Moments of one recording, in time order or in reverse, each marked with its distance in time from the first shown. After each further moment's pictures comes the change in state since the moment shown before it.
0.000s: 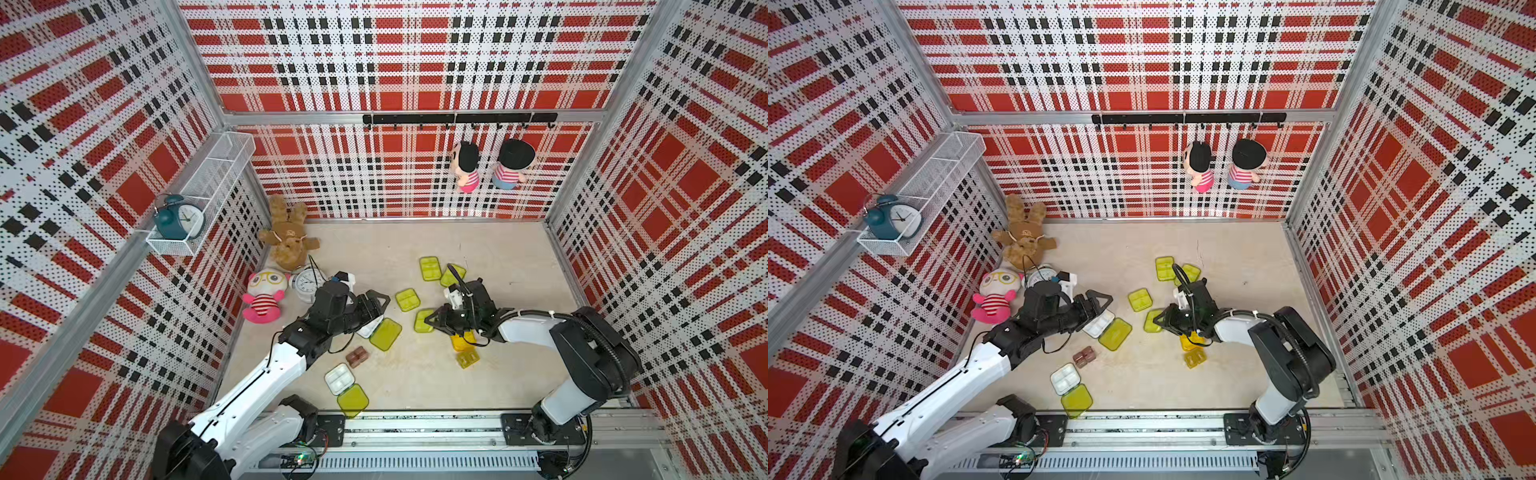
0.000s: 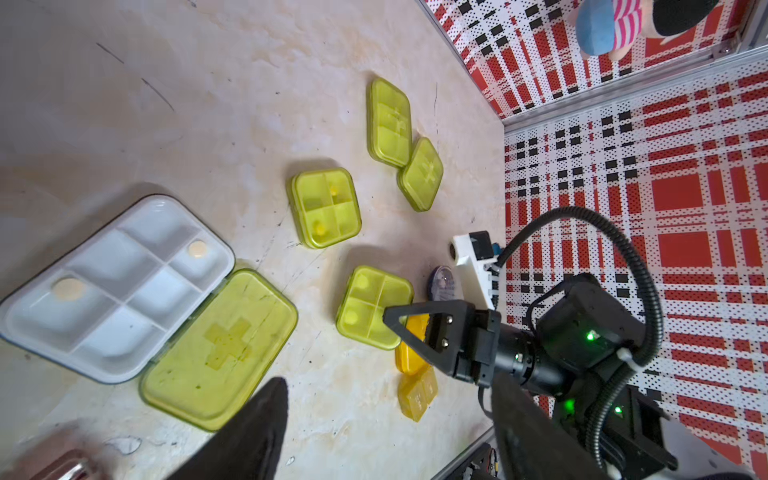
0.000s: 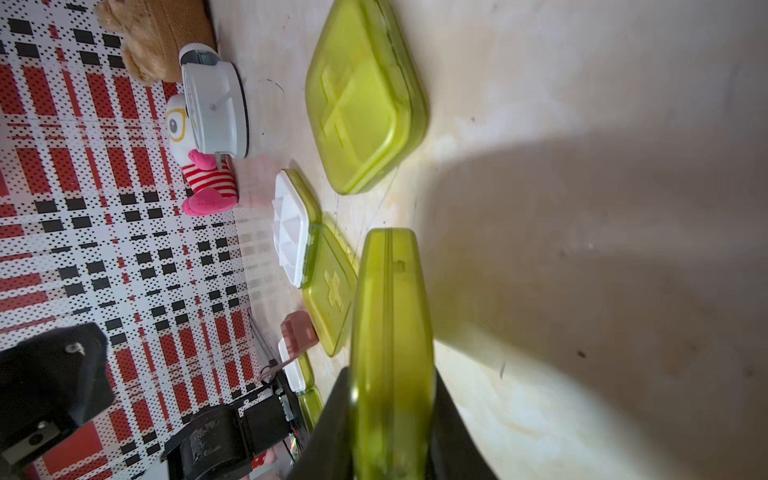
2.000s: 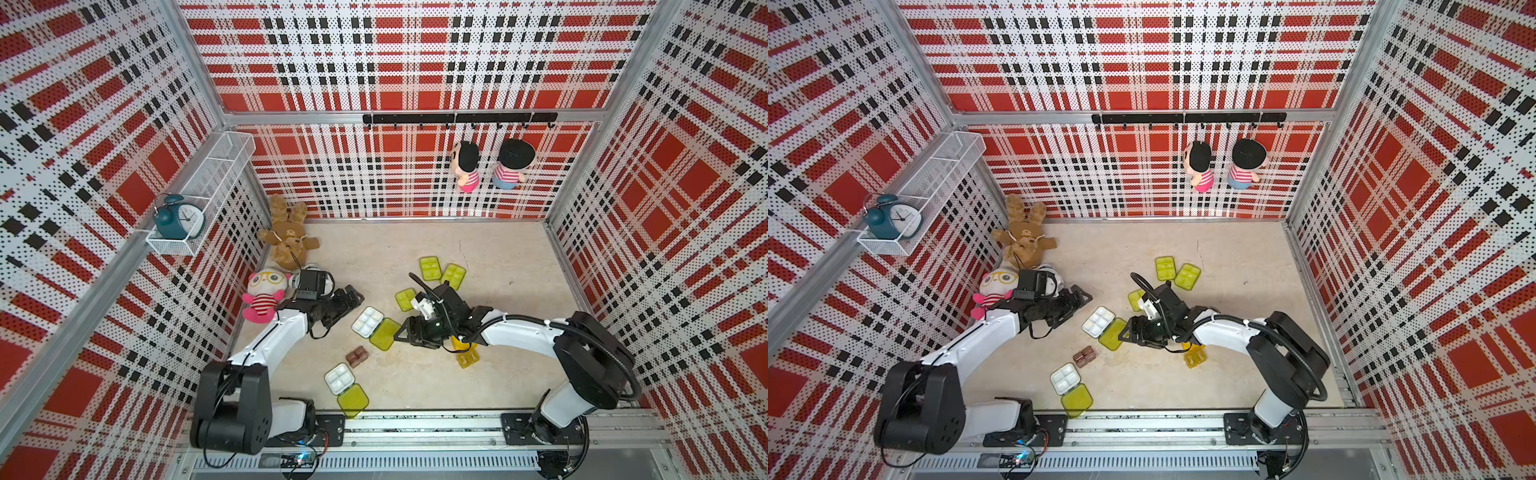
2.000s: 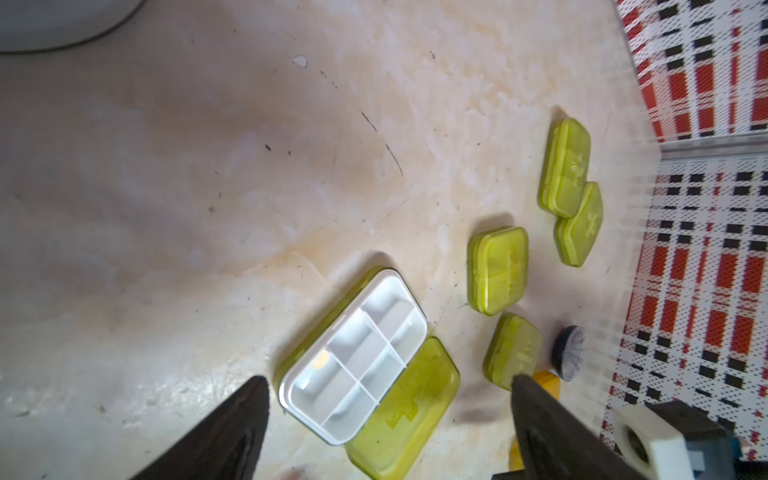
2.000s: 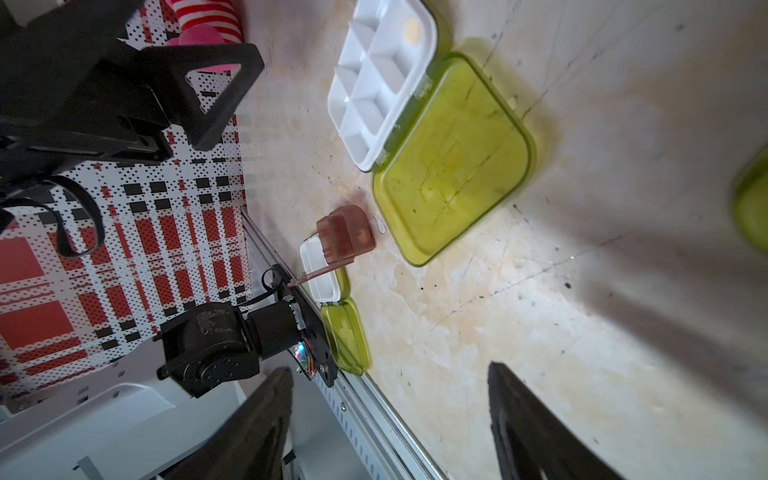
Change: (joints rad) left arm 0.385 0.367 0.071 -0.082 0.145 0.304; right arm 0.267 -0.001 0.152 -0.198 -0.010 0.006
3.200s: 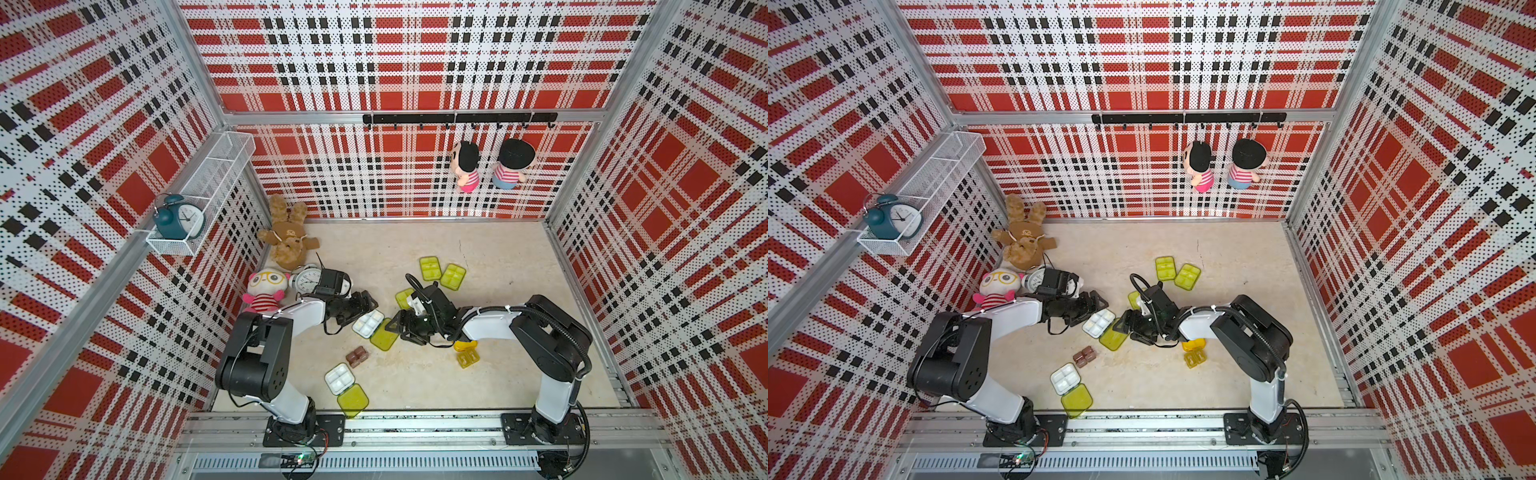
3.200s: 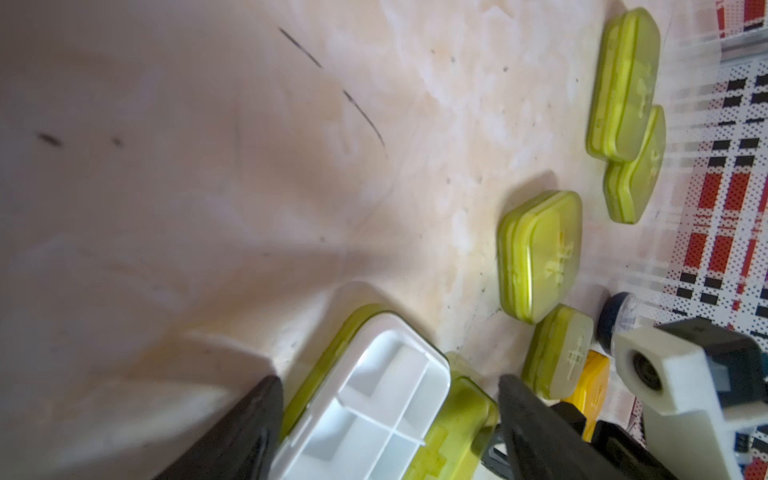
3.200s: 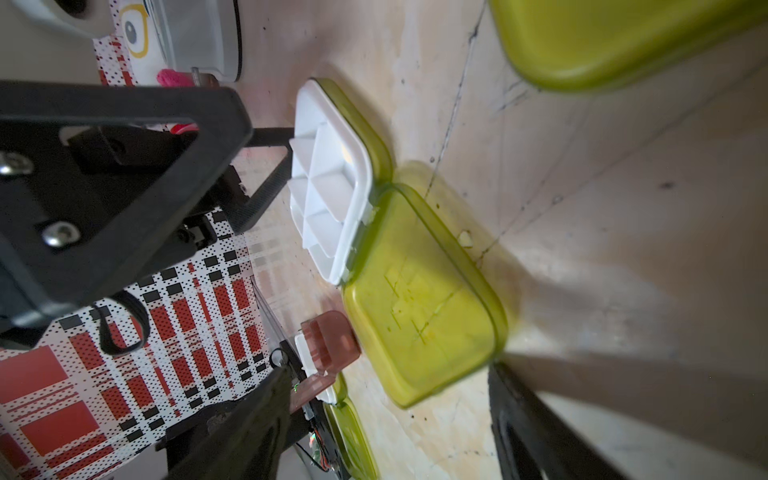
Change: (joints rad) left arm -0.100 0.258 0.014 0.173 0.068 0.075; right arm 0.001 0.228 0.059 0.245 0.060 0.171
